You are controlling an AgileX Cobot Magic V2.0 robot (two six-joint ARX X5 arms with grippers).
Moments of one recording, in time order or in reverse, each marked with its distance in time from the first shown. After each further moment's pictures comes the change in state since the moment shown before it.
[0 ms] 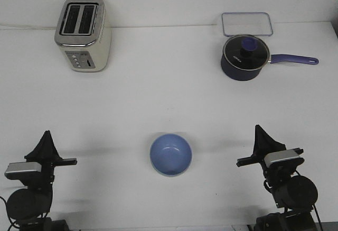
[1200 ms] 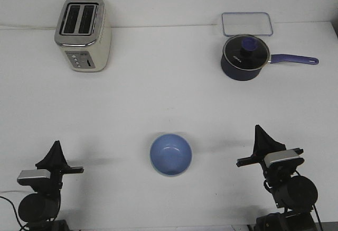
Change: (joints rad) left arm -0.004 -0.166 -0.162 -0.063 0.021 -0.033; right arm 0.000 0.000 0.000 0.000 0.000 0.000
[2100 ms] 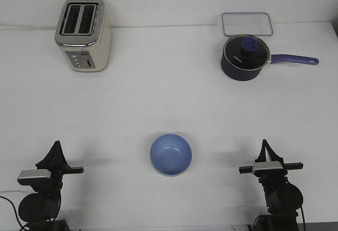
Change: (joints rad) left arm 0.000 0.000 0.000 -0.004 0.000 0.006; right arm -0.197 -0.264 -0.349 -0.005 0.026 -0.342
